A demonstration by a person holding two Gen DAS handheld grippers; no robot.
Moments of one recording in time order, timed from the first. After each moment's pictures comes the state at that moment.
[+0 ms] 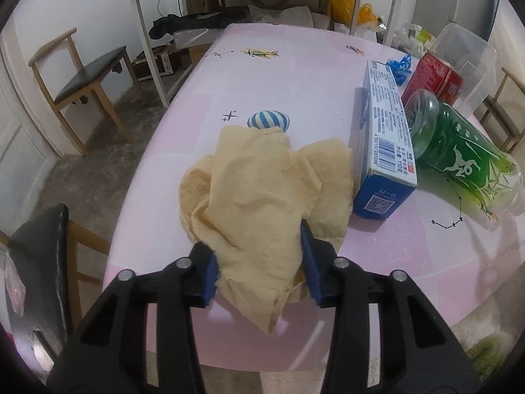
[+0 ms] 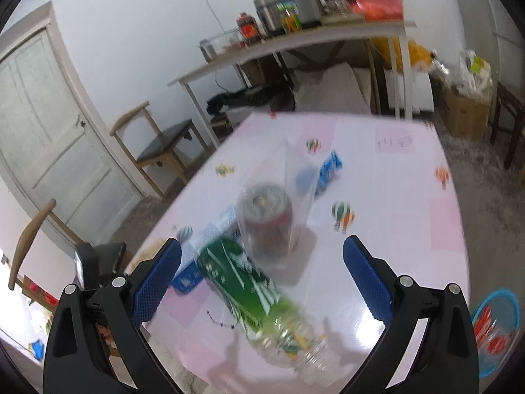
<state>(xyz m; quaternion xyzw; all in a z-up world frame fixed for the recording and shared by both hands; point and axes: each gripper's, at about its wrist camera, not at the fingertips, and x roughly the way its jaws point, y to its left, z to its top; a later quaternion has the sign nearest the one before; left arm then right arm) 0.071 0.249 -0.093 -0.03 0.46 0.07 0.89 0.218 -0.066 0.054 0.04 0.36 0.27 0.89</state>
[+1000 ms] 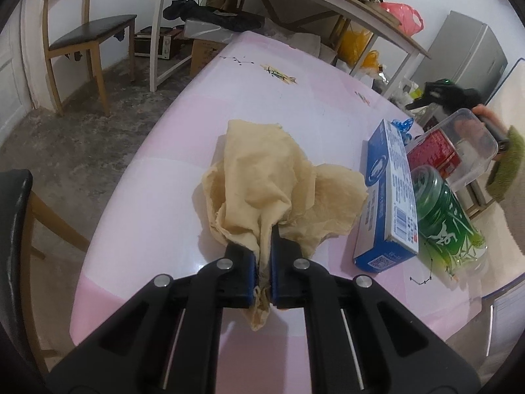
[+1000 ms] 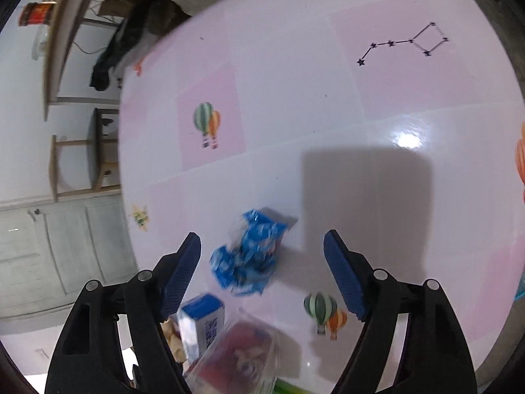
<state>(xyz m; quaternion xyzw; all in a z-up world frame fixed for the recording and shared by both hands) 0.083 0.304 -0.100 -0.19 0.41 0.03 0.89 0.522 -0.053 -0.092 0.23 0.70 0.13 0.67</state>
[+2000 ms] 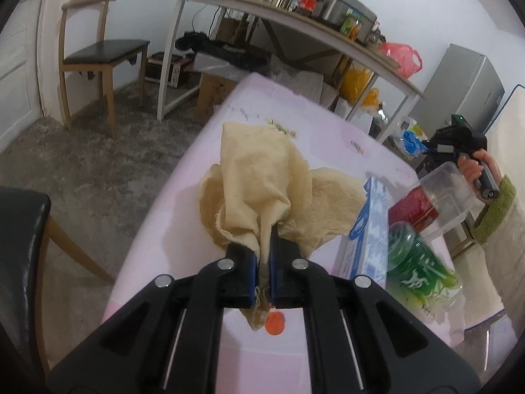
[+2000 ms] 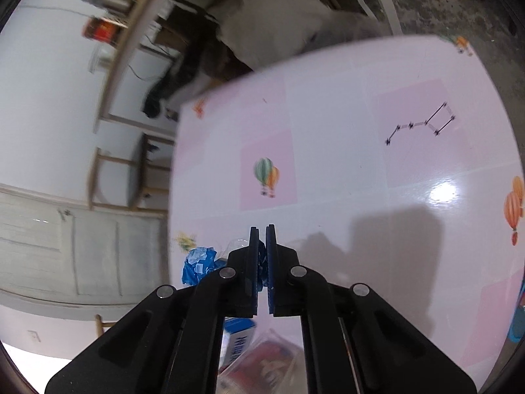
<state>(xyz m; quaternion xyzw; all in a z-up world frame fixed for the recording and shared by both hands) 0.067 0.315 -0.046 -0.21 0.33 0.05 0.92 0.503 -0.086 -0.006 0.27 0.57 0.21 0.75</state>
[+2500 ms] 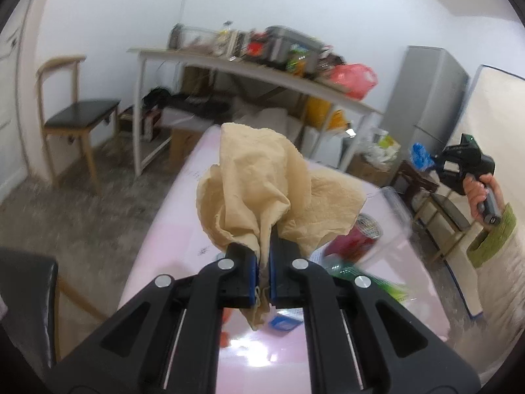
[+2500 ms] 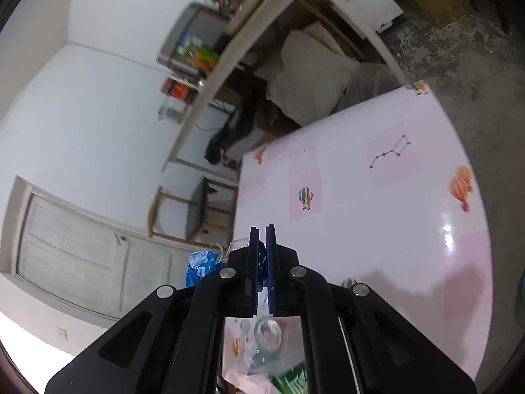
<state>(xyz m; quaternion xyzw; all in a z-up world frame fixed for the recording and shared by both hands) 0.048 0.255 0.048 -0.14 0.25 0.00 0.96 0.391 -0.189 0.067 0.36 0.43 0.26 0.78</state>
